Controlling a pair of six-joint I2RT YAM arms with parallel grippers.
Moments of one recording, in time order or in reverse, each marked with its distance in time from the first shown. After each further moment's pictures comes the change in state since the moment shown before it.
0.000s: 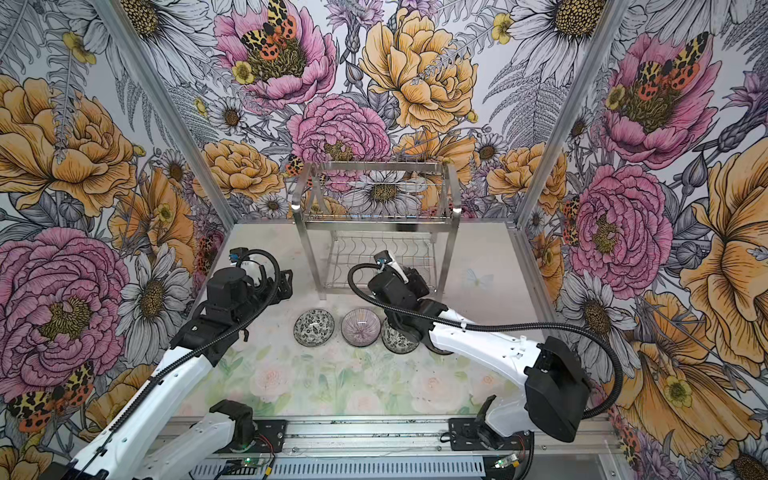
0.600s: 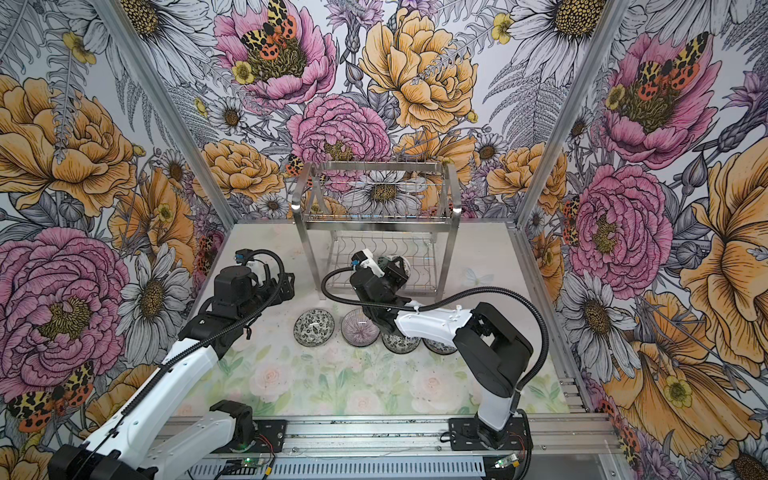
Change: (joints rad) left arm 0.021 0.065 -0.014 0.016 0.034 0.000; right arm -0.046 0.368 0.089 0.500 0.216 -0.558
